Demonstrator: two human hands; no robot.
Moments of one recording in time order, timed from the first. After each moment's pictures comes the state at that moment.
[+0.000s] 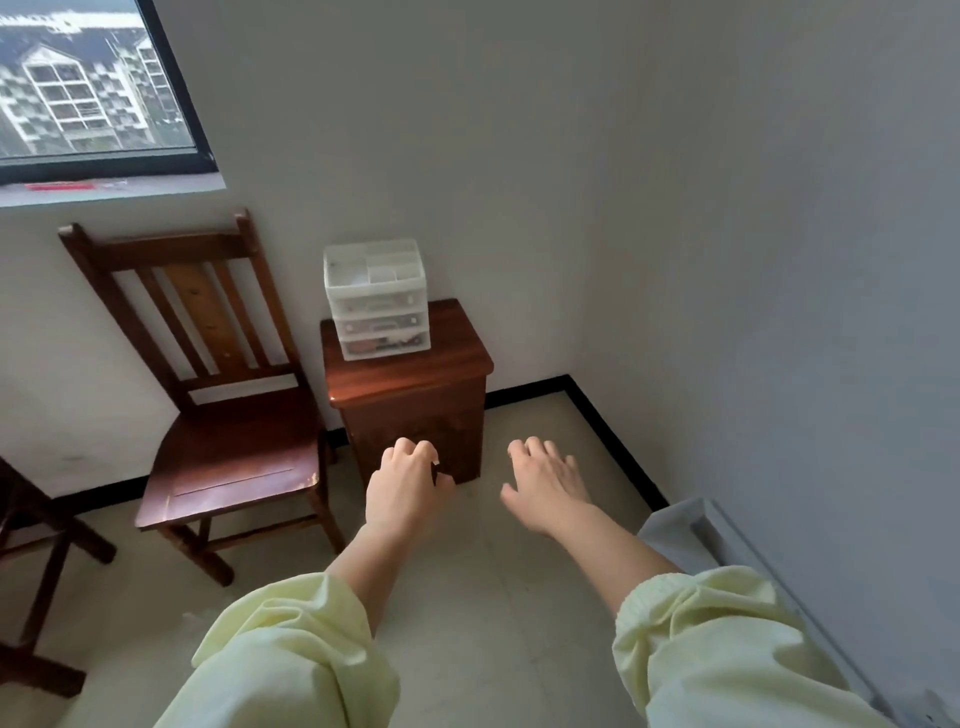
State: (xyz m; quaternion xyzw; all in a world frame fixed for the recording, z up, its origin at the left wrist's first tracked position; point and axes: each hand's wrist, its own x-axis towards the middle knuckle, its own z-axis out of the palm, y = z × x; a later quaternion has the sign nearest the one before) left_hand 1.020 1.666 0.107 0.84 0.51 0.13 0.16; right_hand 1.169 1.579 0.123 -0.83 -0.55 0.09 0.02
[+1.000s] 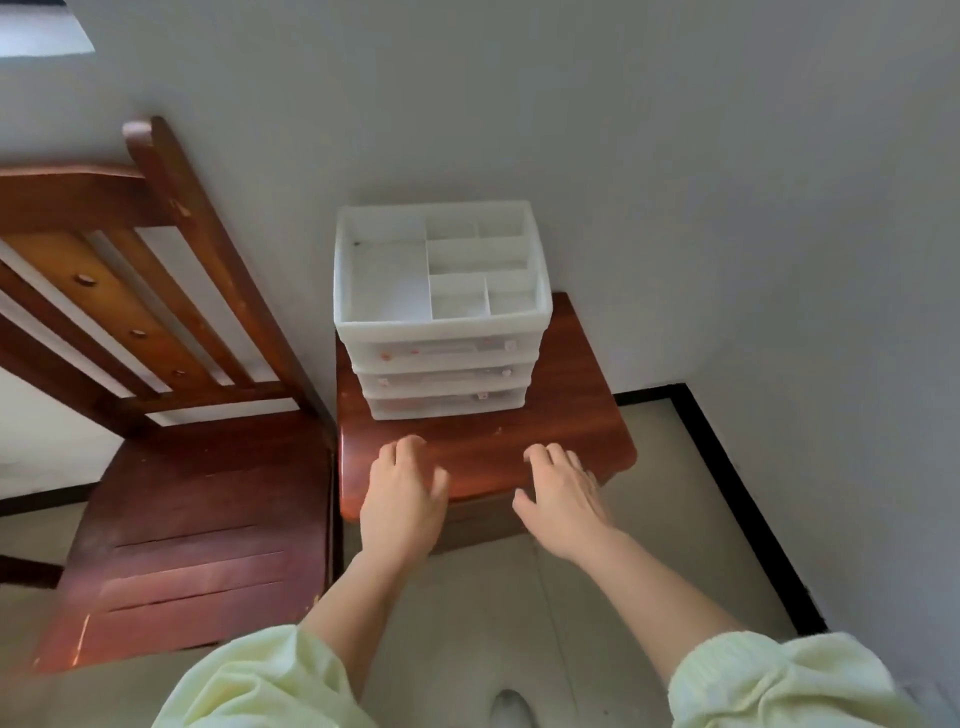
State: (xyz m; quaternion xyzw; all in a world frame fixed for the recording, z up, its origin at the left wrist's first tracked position) left_hand 1.114 2.110 -0.058 0.70 0.63 0.16 0.29; right_hand 1.272 2.049 -0.043 -0.80 -0.55 0.22 0.04
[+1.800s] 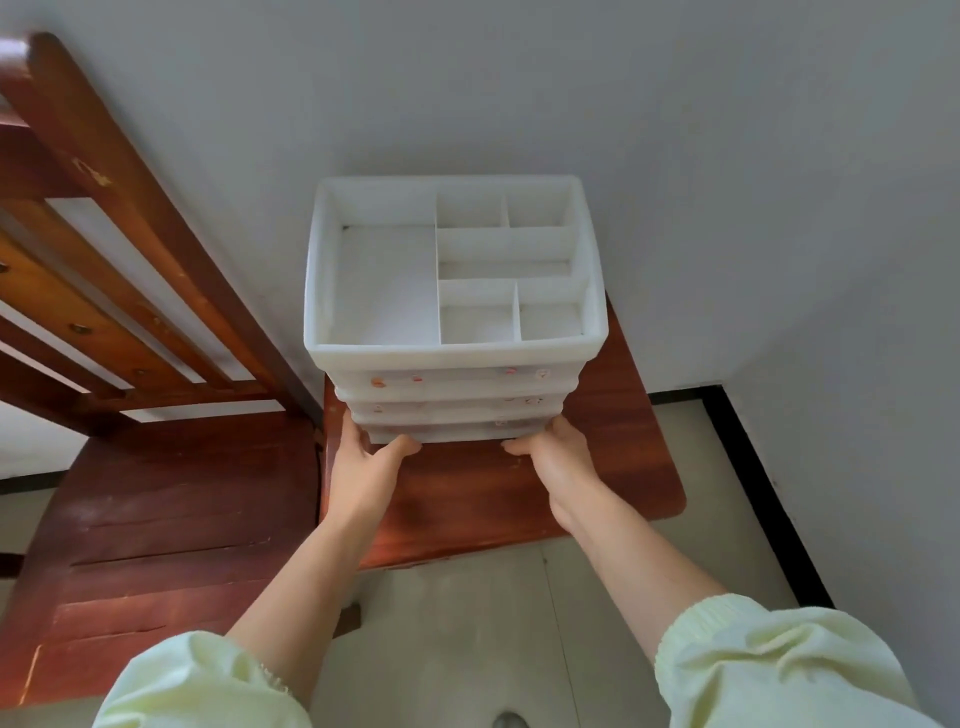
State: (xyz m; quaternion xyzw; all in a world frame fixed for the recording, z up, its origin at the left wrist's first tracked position) left_hand 1.115 2.219 -0.099 0.43 0.64 0.30 0.56; right_hand 1.298 2.171 -0.090 -0.72 -0.15 0.53 0.42
